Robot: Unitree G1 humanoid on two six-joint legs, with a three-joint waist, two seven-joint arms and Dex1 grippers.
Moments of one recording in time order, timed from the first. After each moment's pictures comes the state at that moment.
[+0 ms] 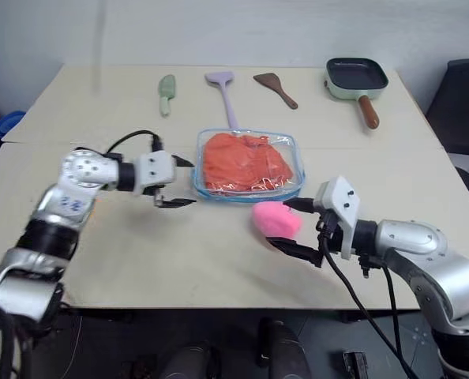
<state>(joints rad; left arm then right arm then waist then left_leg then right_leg) -0.91 0.64 -0.28 0.53 0.09 -0.19 -1.00 -0.22 -0.80 -0.13 -0.59 0.68 0.72 0.81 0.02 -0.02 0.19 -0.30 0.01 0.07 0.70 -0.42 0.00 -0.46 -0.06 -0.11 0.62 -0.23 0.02</state>
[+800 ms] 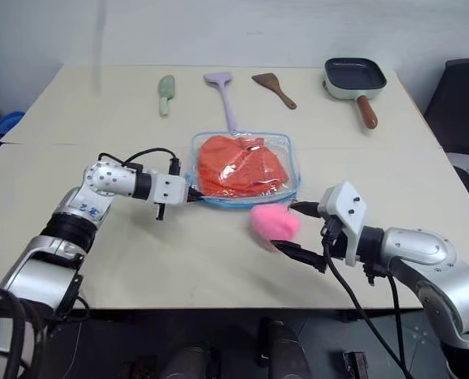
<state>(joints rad) -0.91 0.64 -0.30 0.75 0.15 -0.58 -1.08 -0.17 -0.83 -0.16 -0.63 0.69 0.74 0.77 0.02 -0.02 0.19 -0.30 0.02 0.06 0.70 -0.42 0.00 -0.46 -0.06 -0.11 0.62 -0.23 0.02</state>
